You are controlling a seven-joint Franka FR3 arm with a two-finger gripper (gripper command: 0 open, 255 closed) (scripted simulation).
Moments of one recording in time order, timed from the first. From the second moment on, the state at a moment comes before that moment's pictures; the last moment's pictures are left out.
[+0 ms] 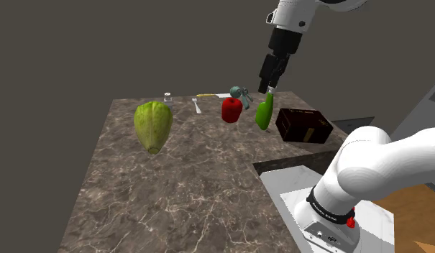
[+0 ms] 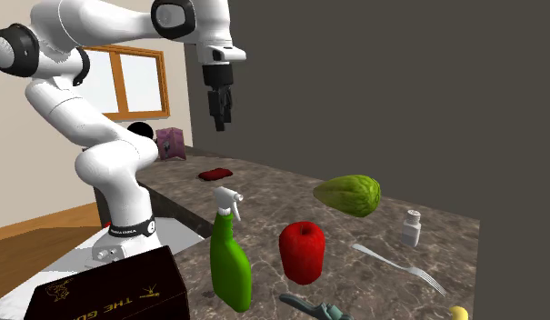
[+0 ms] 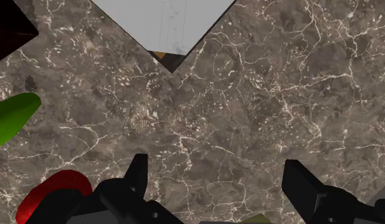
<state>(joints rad) -0.01 -0.82 -0.02 -2.40 0.12 1.60 -0.10</state>
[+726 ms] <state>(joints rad) -0.03 -0.61 -0.13 -2.42 0.03 1.87 -0.29</state>
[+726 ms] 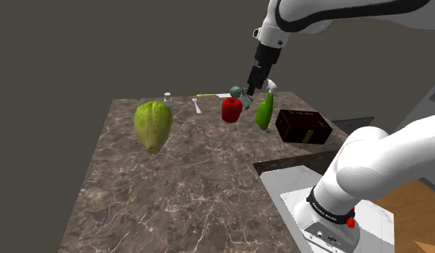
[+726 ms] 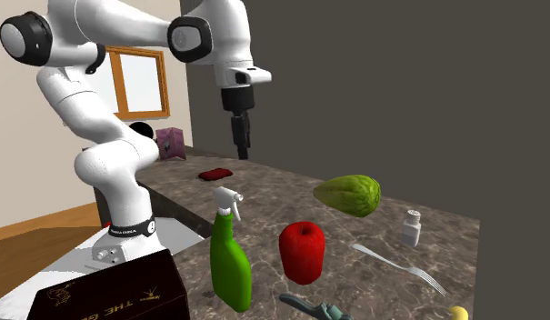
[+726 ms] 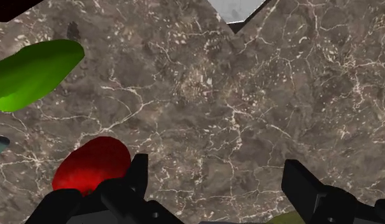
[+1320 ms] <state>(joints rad) -0.03 -0.33 -0.24 -2.33 0.02 2.11 -0.48</state>
